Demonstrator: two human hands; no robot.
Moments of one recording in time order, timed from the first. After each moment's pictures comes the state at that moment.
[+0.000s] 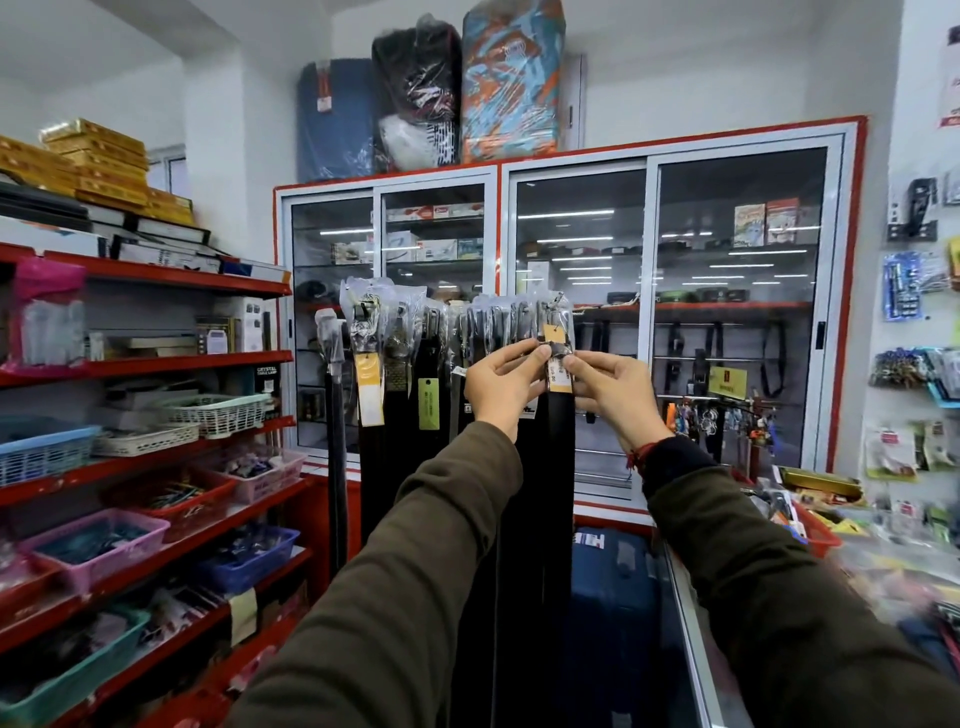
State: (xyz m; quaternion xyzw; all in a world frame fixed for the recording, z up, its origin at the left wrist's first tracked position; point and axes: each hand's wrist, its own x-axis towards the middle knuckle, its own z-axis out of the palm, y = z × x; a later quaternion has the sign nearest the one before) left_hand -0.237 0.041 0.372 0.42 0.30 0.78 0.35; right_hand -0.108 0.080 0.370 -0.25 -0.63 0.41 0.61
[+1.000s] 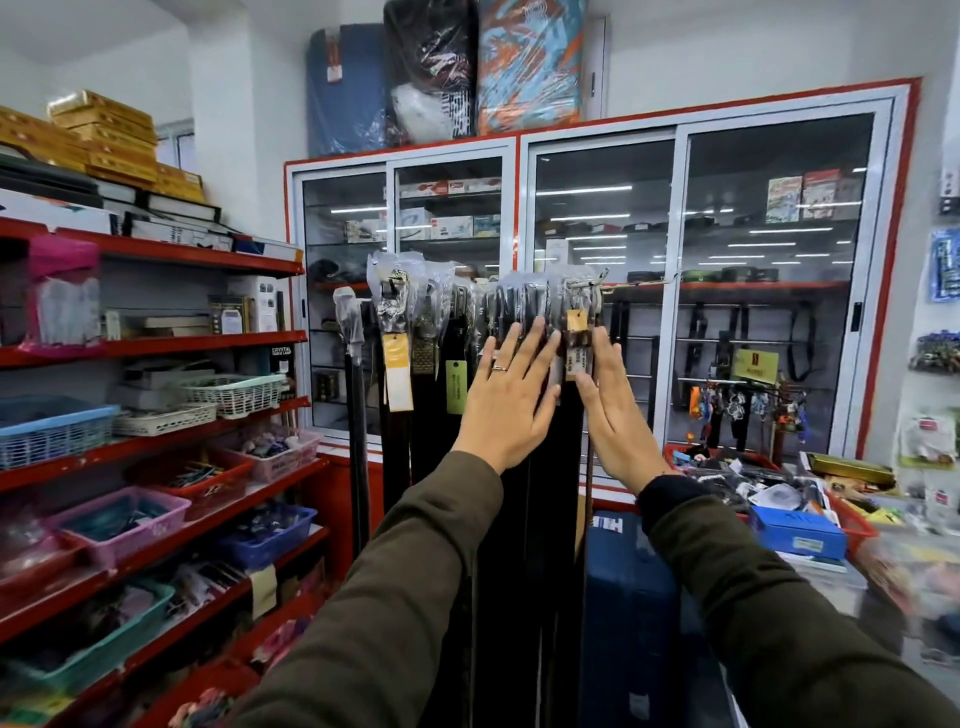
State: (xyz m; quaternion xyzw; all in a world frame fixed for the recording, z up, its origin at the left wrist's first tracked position) left_hand -0.311 0.060 0.326 0.70 0.54 0.33 -0.34; right_hand -0.146 0.105 0.308 -0.28 -0.79 0.10 0.54
